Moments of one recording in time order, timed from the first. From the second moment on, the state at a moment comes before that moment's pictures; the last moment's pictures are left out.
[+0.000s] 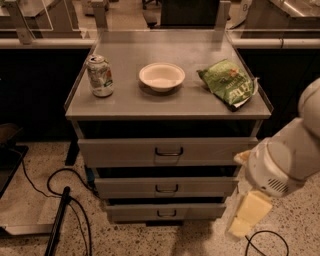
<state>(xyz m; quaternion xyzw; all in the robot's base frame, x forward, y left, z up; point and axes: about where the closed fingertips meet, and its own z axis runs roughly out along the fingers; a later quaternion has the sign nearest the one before) 0.363 -0.164 0.799 -0.56 0.81 0.12 0.13</state>
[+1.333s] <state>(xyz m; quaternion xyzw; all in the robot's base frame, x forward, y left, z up) 0.372 -0.148 0.685 -0.54 0.82 0.14 0.13</state>
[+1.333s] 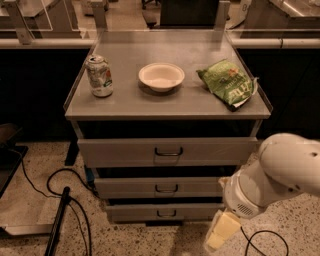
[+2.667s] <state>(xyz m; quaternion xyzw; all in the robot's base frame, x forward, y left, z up) 0.398 -0.132 0.543 -0.50 0.84 0.19 0.15</state>
